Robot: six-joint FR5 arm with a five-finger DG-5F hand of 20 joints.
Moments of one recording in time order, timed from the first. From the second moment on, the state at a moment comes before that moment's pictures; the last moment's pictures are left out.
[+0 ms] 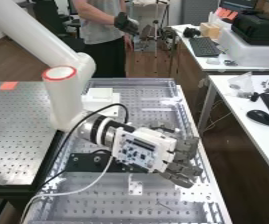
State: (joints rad) arm 1.44 -2.24 -1.63 -2.43 -1.26 0.29
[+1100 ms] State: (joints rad) arm 1.46 -2.28 -1.59 -2.43 -1.21 0.36
